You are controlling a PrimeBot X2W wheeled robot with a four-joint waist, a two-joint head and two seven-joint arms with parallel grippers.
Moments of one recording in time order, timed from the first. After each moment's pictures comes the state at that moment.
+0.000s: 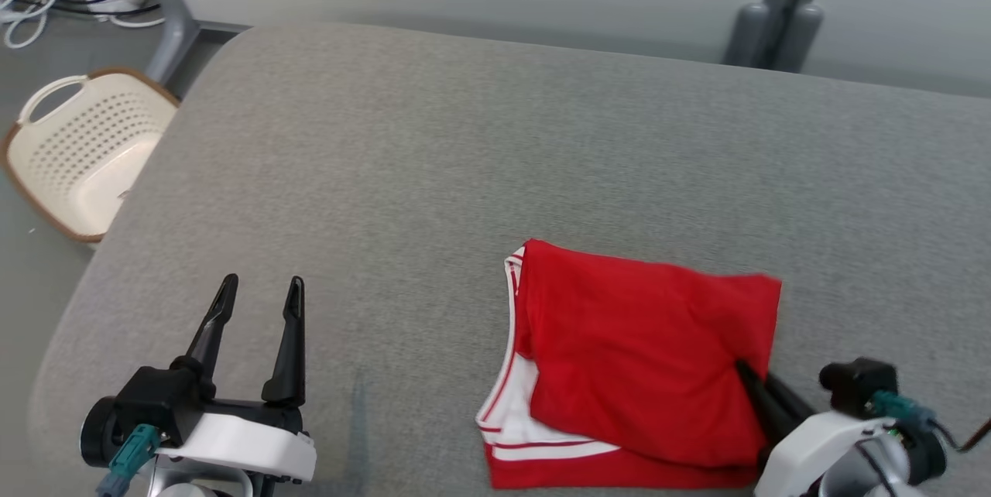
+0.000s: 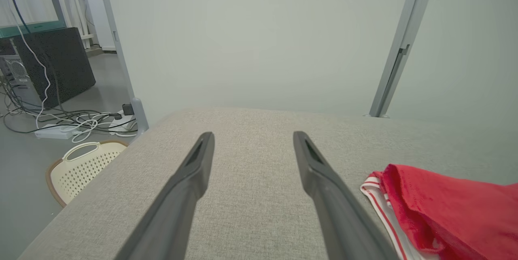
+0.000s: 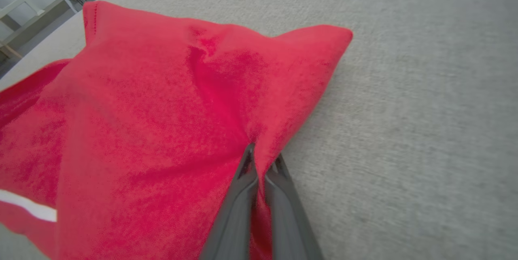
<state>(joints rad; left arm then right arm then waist) -0.05 0.26 -0.26 0.07 -0.41 0.13 -0.24 -0.11 -0.17 0.24 0.40 0.38 0.13 0.00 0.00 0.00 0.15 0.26</state>
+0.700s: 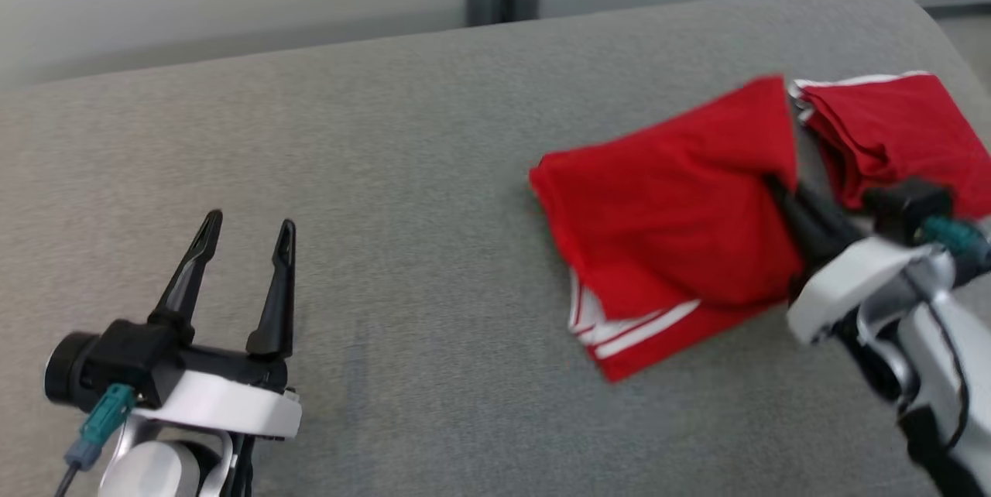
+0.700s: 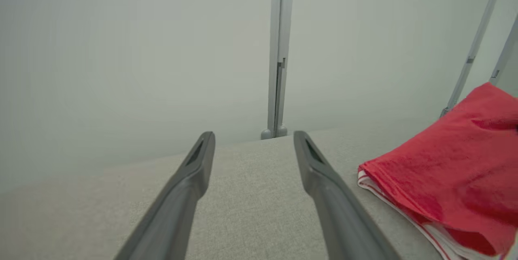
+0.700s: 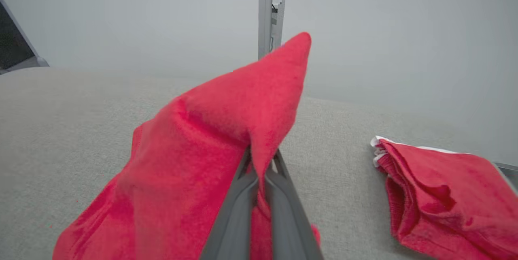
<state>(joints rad) -0.11 0.32 -0.26 -0.06 -0.38 0.14 -0.19 -0.48 -0.35 0.41 0.43 0.44 0.13 -0.10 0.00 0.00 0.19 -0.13</state>
